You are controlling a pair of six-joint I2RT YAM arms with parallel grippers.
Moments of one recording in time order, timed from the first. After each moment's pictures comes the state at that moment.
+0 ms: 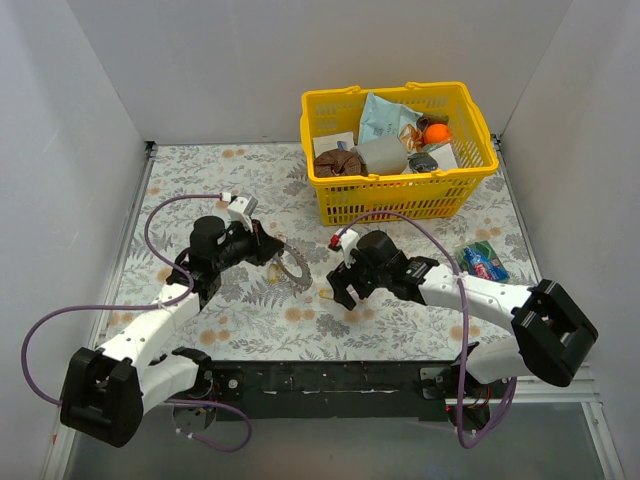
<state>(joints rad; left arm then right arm) -0.34 1.04 0.58 0.15 0.46 -0.30 0.86 1.36 0.75 -0.17 -0.15 0.03</state>
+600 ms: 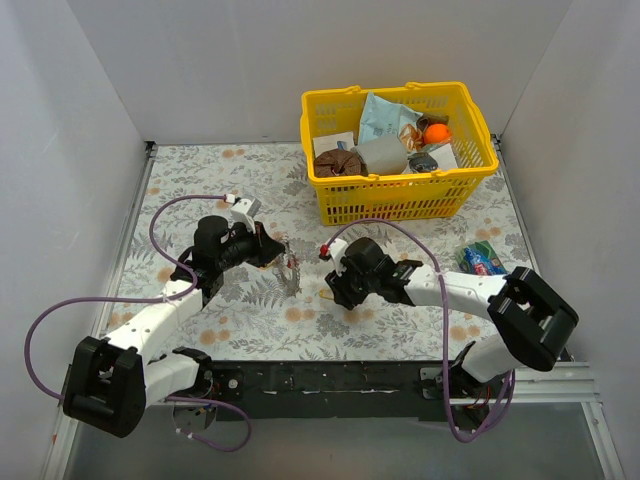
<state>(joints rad) -0.34 1.09 0.56 0.15 0.47 -0.30 0.90 1.46 0.74 -0.12 -0.16 0.02</state>
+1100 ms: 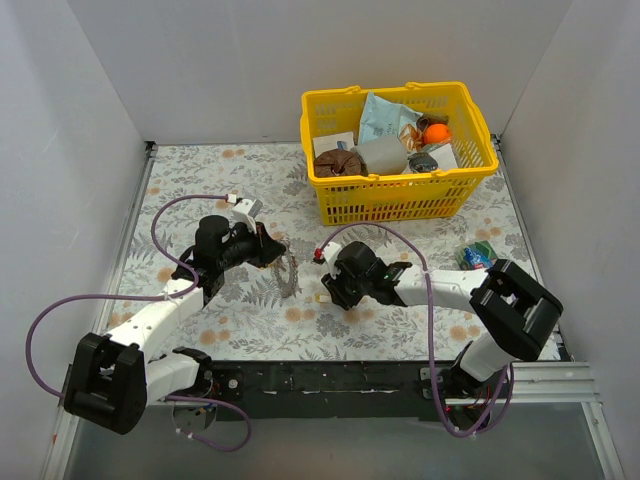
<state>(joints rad) -0.34 1.11 0.56 0.16 0.49 -0.29 0.93 1.55 0.74 -0.06 -0.11 0.02</state>
